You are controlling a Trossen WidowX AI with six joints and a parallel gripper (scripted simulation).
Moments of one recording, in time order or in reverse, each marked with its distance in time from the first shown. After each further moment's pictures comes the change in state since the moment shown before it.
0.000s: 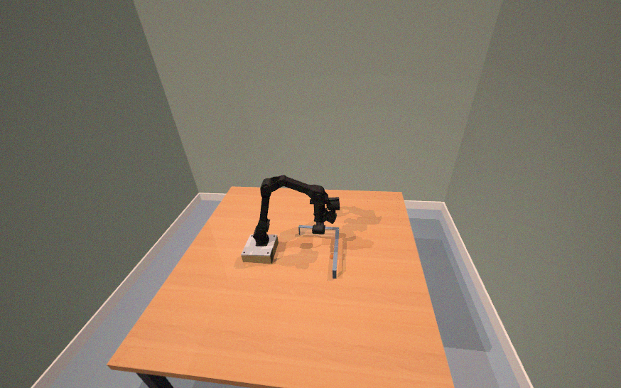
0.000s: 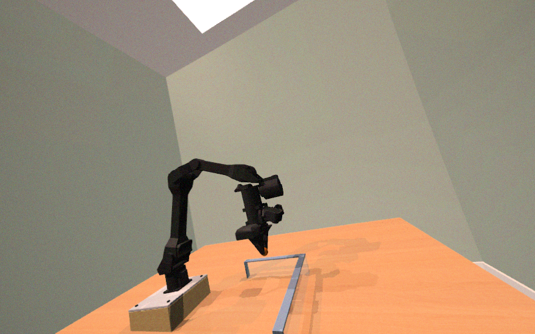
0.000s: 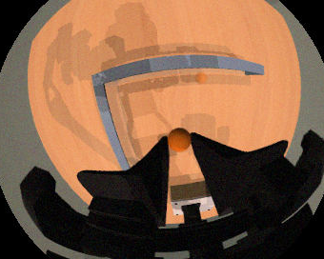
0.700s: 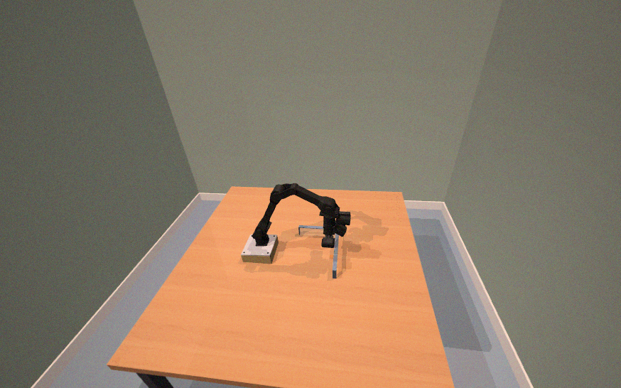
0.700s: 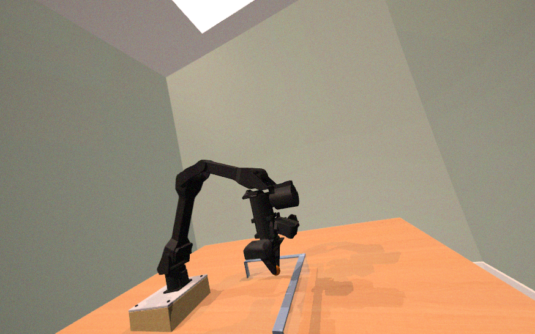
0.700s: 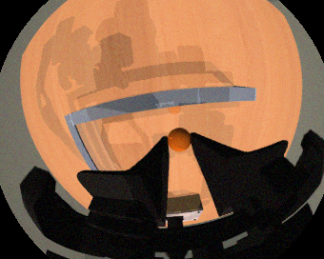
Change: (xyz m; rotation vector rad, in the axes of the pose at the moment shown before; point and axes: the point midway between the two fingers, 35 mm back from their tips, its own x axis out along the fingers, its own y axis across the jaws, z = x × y) arm 0.024 -0.063 0.052 0.006 0.009 -0.008
